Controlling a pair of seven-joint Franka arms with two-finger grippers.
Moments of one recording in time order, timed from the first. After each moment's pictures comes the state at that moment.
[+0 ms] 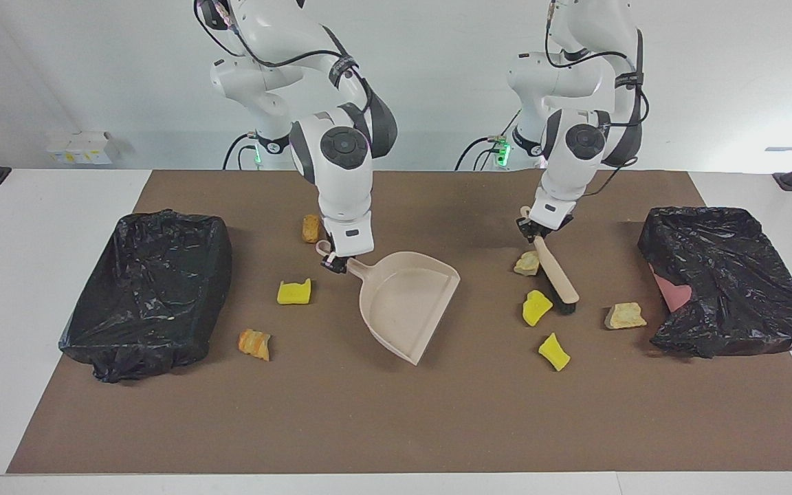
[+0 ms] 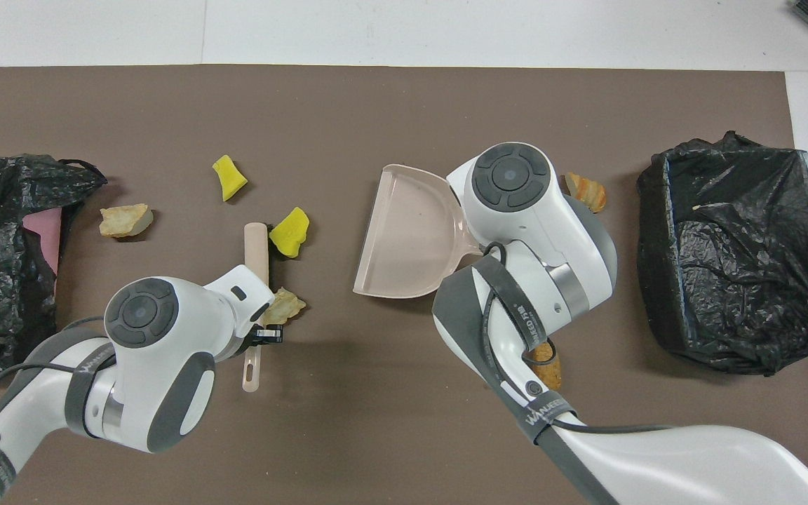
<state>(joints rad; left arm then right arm) -0.34 -0.05 -0.08 -2.38 -0.10 2.27 -0.21 0.44 0.36 0.01 -1.68 -0.18 1.91 -0.82</state>
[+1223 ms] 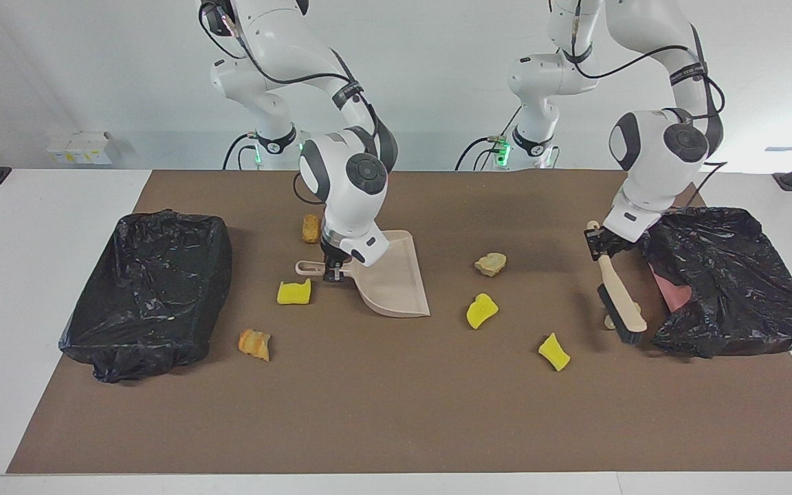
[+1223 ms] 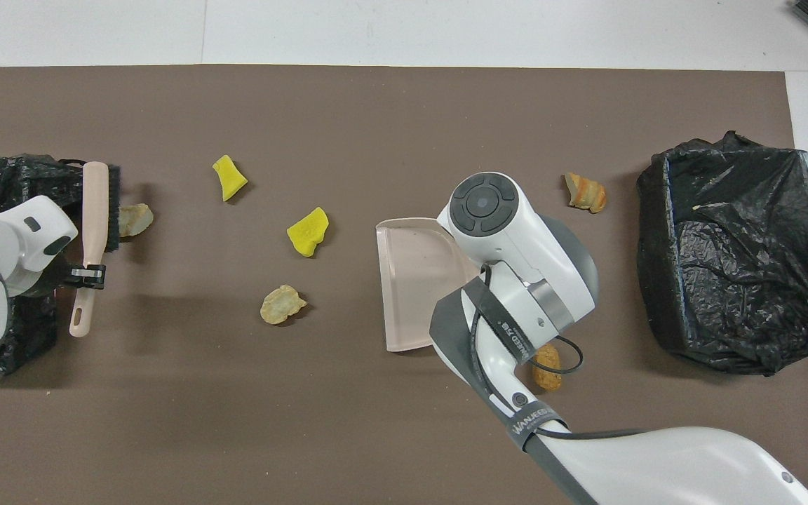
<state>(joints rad) 0.14 0.04 -0.05 -2.16 0.05 2.18 0.16 0.46 0.34 0.01 -1.77 -0.26 1.89 -0.97</state>
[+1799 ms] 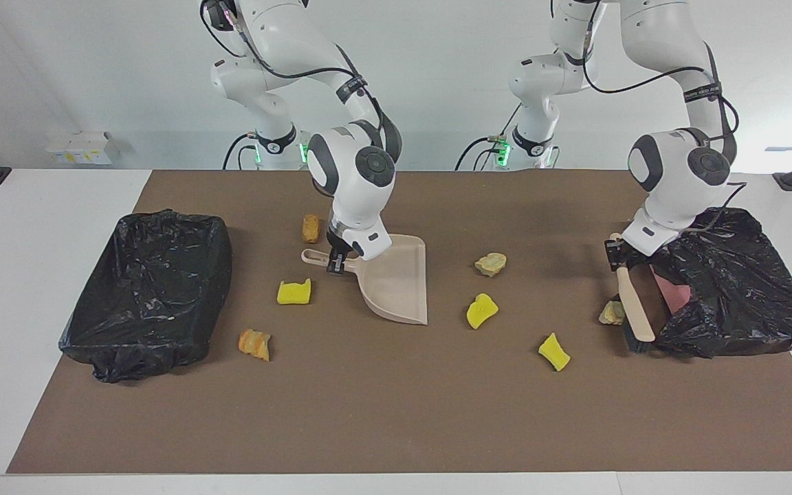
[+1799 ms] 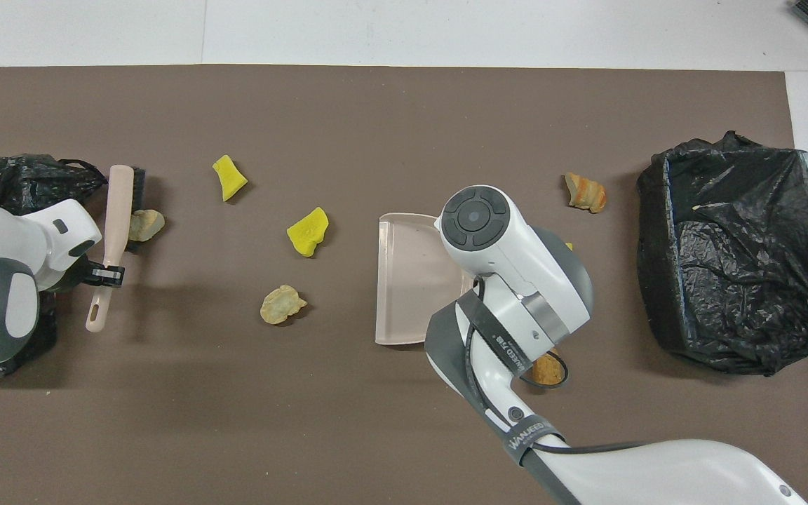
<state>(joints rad) 0.10 0.10 -0.07 -2.17 0.05 2.22 0.20 0.47 0.32 0.01 -1.80 -0.26 1.89 -0.89</state>
